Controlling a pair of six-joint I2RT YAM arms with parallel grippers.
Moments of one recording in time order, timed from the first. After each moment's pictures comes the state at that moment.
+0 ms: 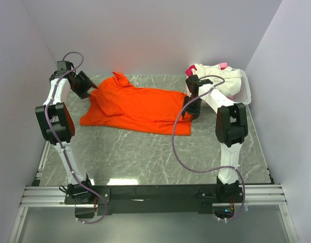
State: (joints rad) left arm 0.21 2.12 1.87 -0.70 0.37 -0.61; right arm 0.25 2.08 1.70 -1.02 -0.05 0.50
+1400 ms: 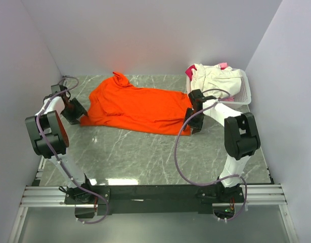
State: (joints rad) left arm 0.32 1.87 1.35 -0.65 0.18 -0.44; right arm 0.28 1.82 1.25 -0.77 -0.05 0.59
